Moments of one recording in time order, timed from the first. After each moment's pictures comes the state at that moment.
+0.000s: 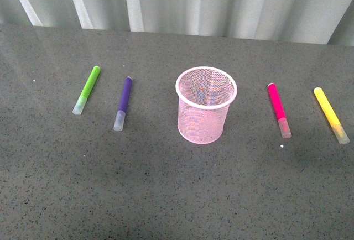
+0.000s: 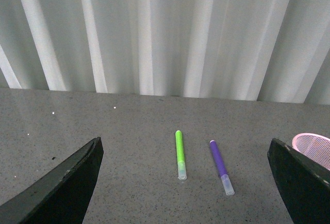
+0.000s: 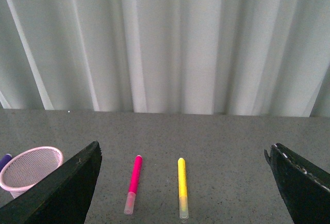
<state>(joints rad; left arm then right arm) 0.00 0.00 0.02 0.00 0.00 0.00 0.00 0.00 0.02 0.00 0.00 0.00</state>
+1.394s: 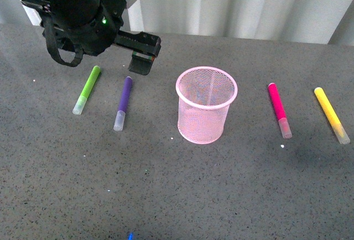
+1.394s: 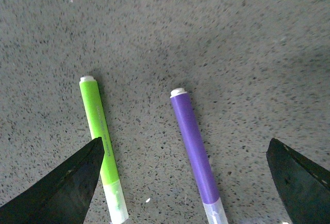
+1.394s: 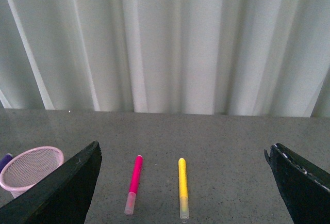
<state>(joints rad) -0.29 2.11 1.36 -0.18 -0.16 0.07 0.00 0.00 0.02 0.00 0.00 0.00</state>
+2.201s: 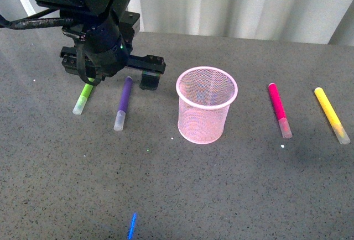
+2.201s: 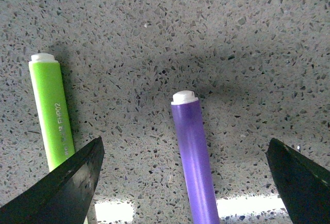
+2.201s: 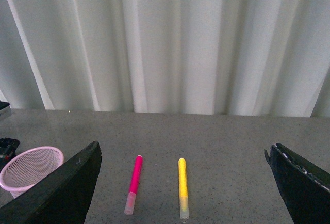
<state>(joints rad) -0.29 2.32 1.53 -0.27 -0.16 -0.06 0.00 0.00 0.02 0.00 0.00 0.00</state>
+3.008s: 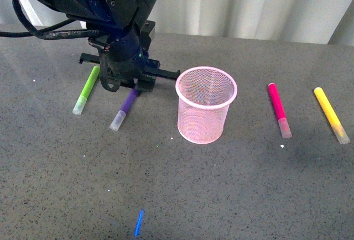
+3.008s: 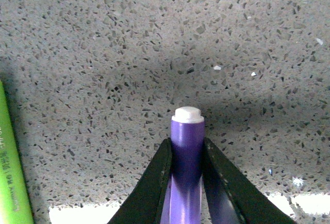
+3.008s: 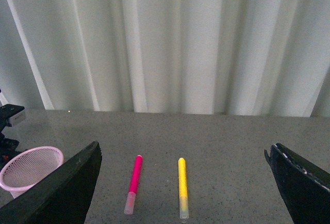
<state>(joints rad) -0.32 2.39 1.59 -0.27 -0.19 -0.08 0.00 0.00 0.02 0.00 0.00 0.00</state>
